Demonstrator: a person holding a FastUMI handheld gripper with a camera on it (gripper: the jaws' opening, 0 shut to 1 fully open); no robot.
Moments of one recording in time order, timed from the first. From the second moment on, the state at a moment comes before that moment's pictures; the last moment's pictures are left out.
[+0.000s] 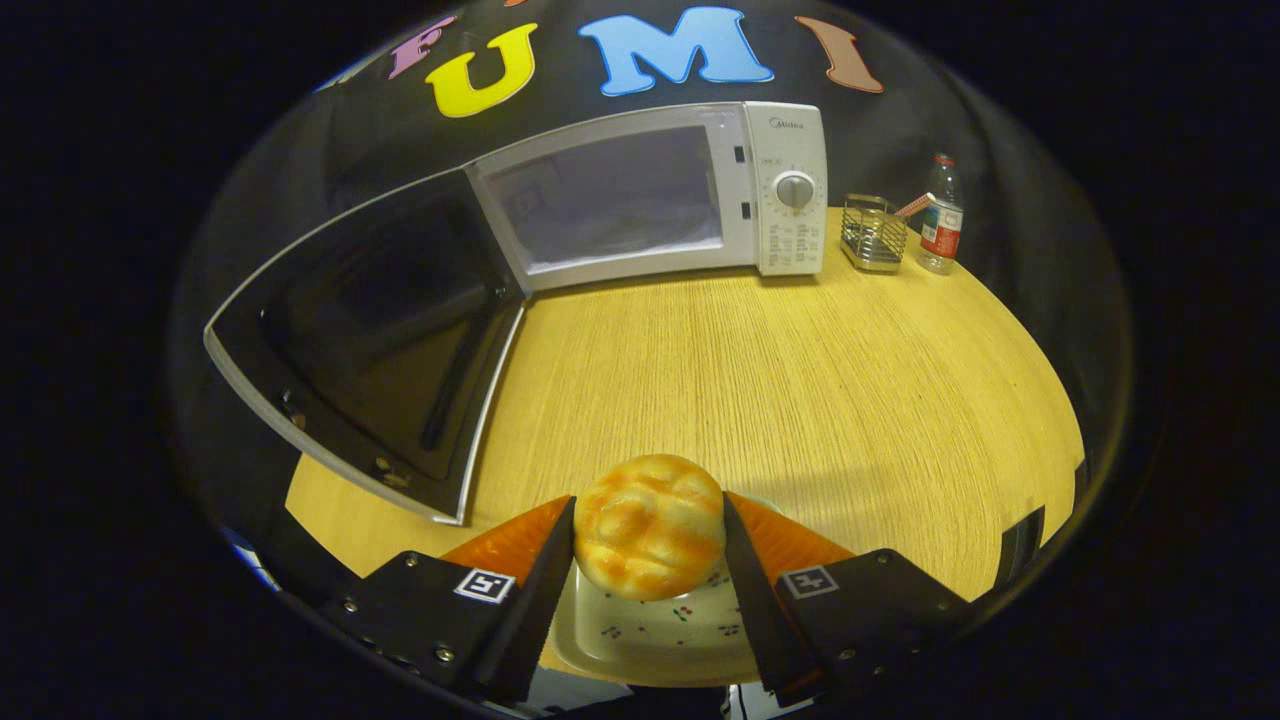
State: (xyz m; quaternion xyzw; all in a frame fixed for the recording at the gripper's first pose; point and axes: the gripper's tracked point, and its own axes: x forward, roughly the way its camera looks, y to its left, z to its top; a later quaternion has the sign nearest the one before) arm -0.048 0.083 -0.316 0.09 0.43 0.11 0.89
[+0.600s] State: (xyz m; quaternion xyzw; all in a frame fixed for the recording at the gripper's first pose) arm 0.089 0.132 -0.245 0.15 0.31 0.14 0.93
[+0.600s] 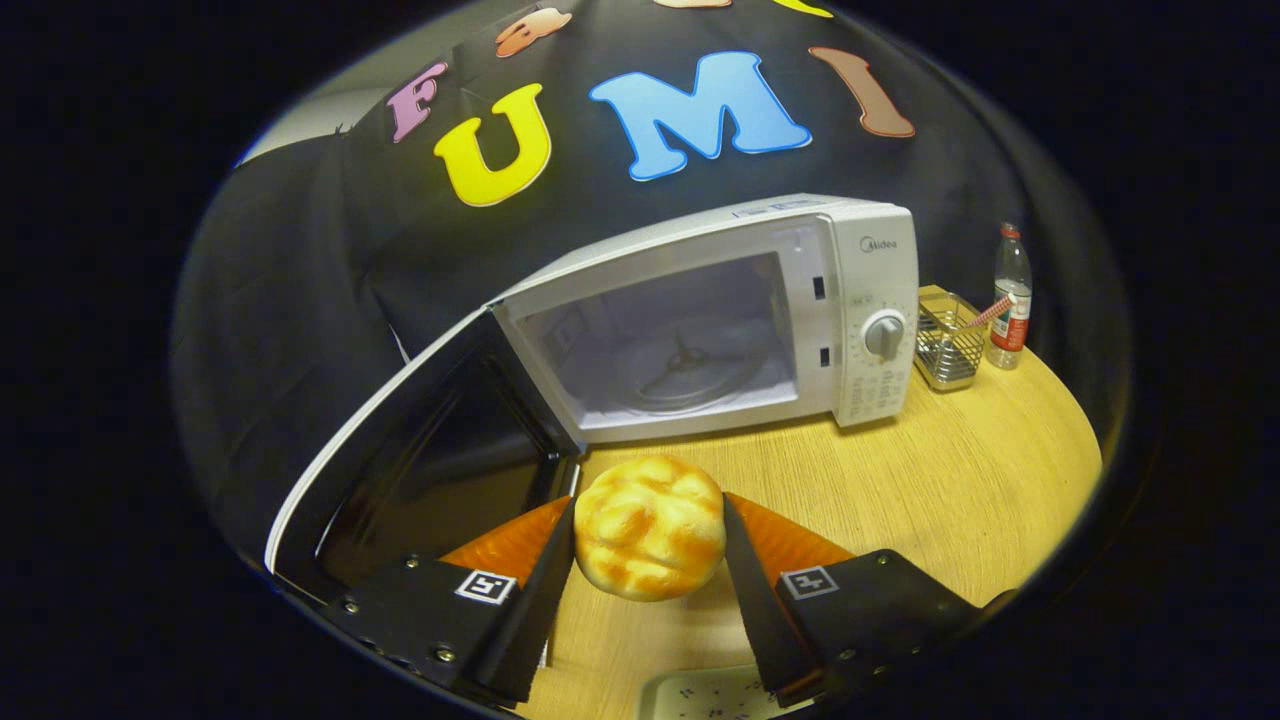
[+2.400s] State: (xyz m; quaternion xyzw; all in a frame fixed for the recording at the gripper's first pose) arm 0.308 0.165 -0.320 0.31 0.19 0.01 0.93
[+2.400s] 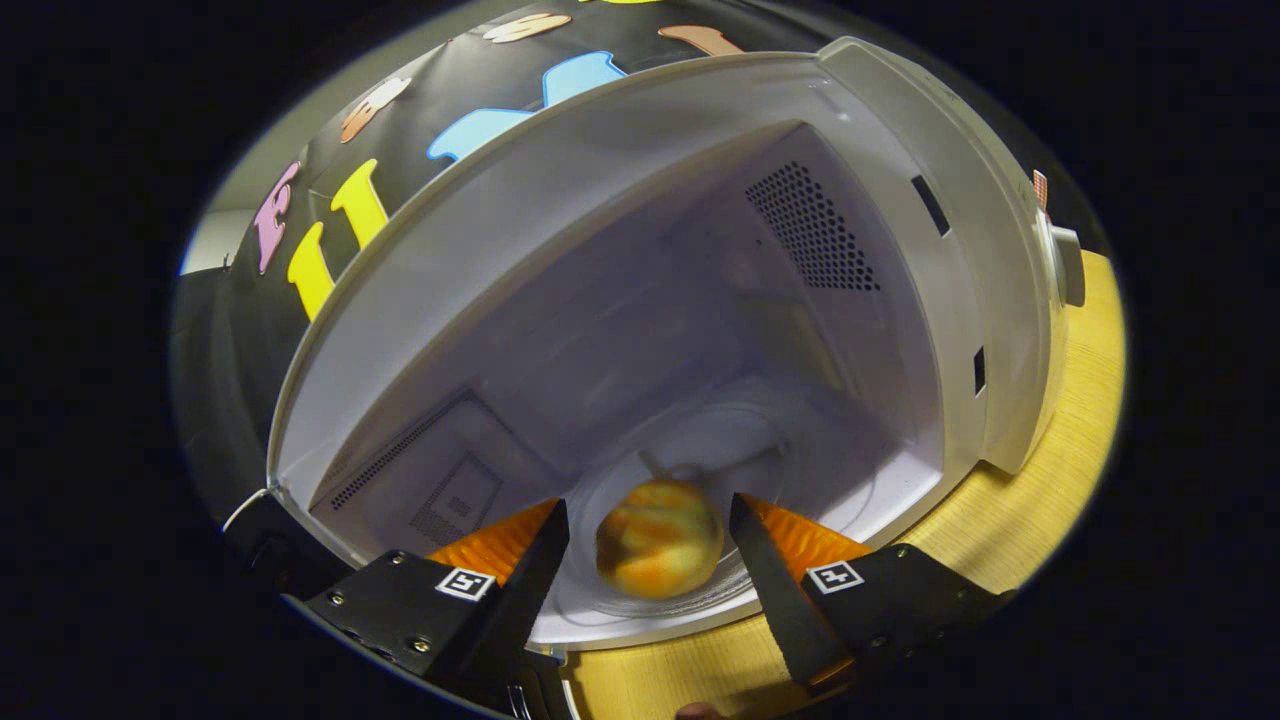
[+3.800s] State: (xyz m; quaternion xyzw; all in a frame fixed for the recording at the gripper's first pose) arm 0.018 0.148 -0.097 0.12 0.08 0.15 0.98
